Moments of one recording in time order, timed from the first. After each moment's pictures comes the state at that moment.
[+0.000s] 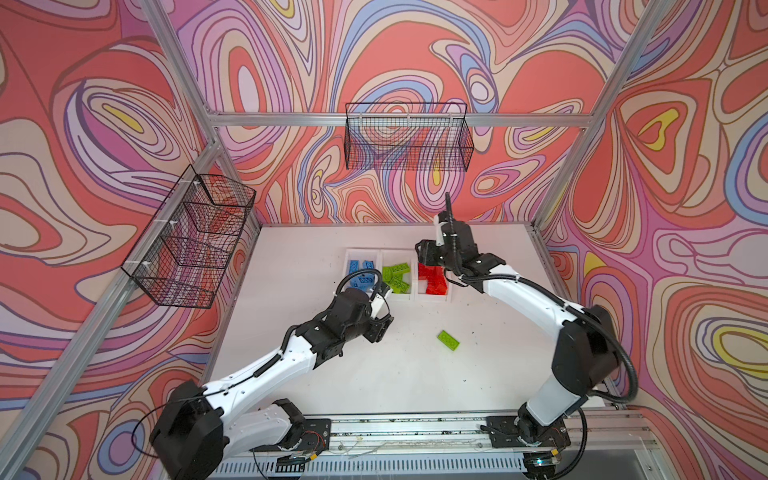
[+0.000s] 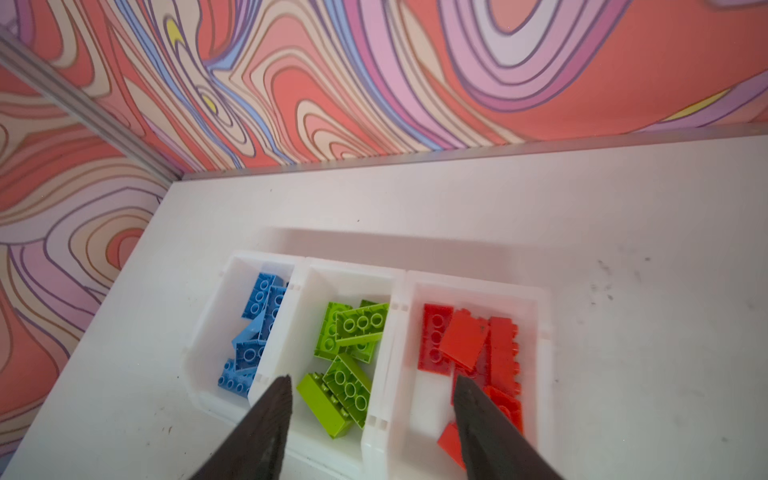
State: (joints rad) left arm -0.75 1.28 0.79 -0.19 0.06 0.06; right arm 0.45 1.55 1.28 -0.24 0.07 0.42
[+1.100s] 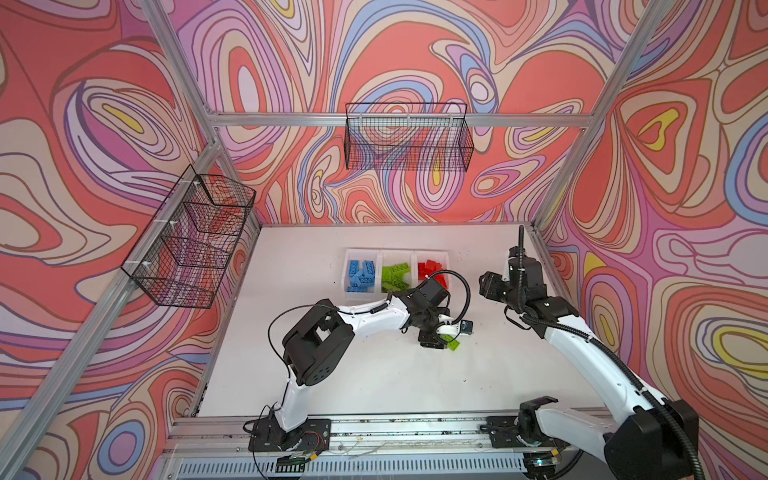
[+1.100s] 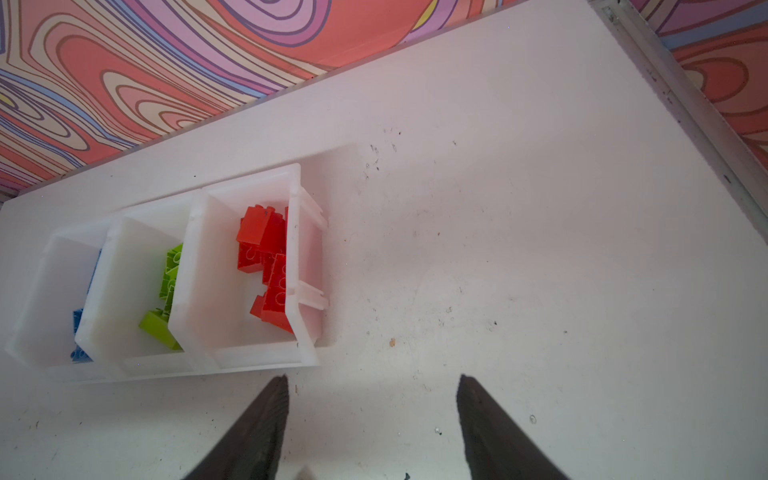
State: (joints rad) left arm -0.93 2.02 1.42 -0.43 0.37 0.87; right arm 0.20 1.13 0.87 -0.42 0.09 0.42
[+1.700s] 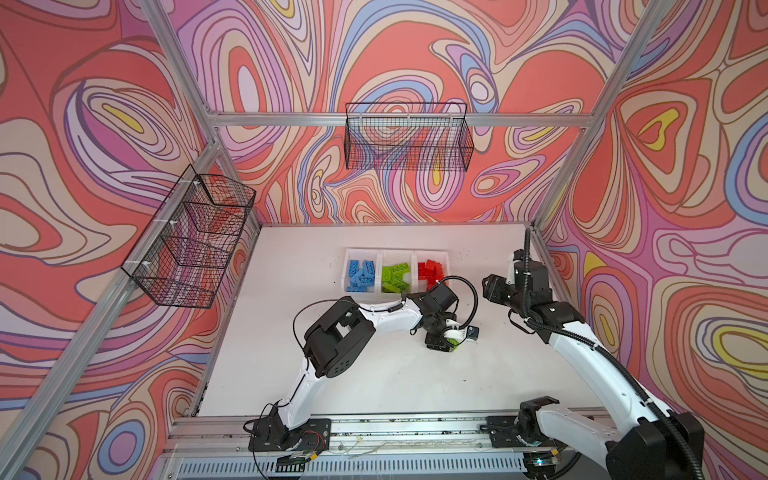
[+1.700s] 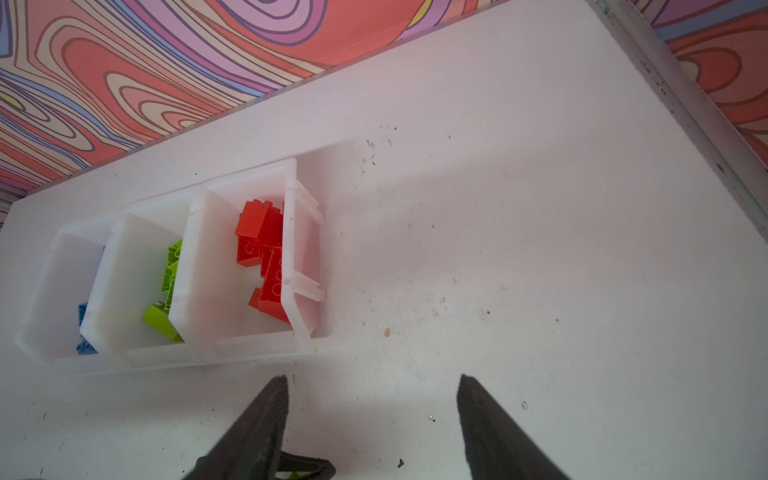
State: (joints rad) left arm -0.95 2.16 1.52 -0.42 0.36 0.89; right arm 0.17 1.08 0.84 -0.43 0.06 0.42
